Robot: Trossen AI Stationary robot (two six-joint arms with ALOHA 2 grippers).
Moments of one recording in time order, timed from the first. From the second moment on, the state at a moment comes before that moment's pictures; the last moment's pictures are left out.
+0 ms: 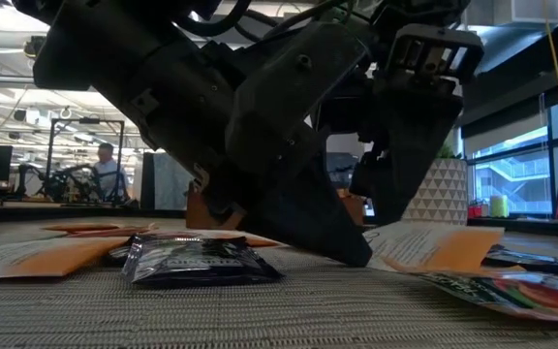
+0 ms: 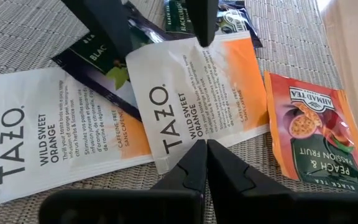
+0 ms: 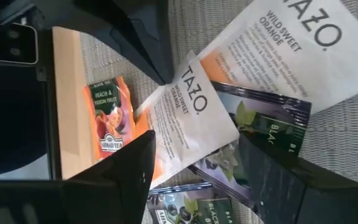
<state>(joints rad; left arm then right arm) -0.48 2.16 1.18 0.21 -0.47 -0.69 0.13 1.89 1.12 -0.41 -0.53 0.28</state>
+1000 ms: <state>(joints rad) -0.48 2.16 1.18 0.21 -0.48 -0.66 0.13 1.91 1.12 -0.34 -0.63 0.28</state>
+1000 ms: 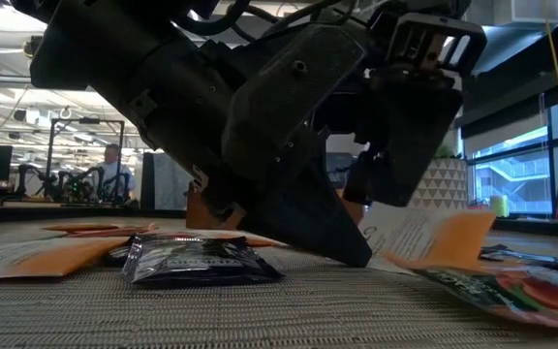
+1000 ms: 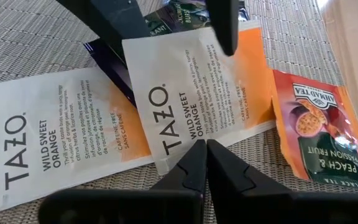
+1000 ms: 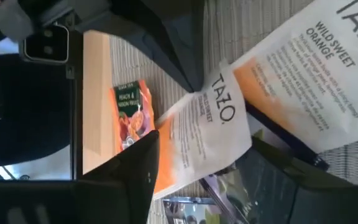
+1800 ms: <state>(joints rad) -0.48 2.14 1.17 0.20 -0.50 -0.66 0.13 1.91 1.12 -0.33 -0.54 0.31</state>
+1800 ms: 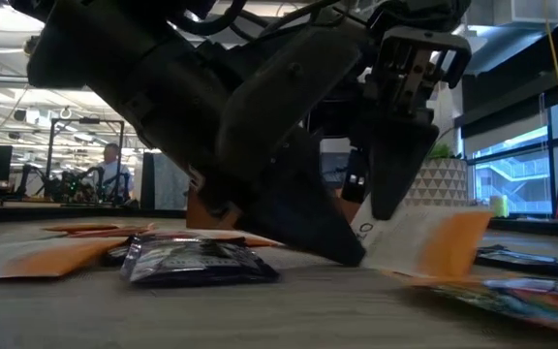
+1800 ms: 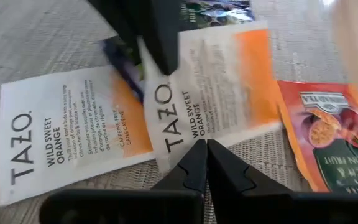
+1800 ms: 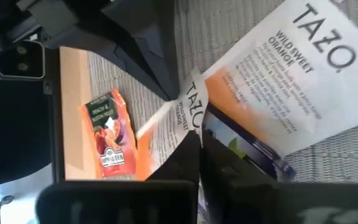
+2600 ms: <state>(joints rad) -0.65 1.62 1.06 -0.03 -1.15 -0.67 -0.01 1.47 1.12 -0.30 -0.30 0.20</state>
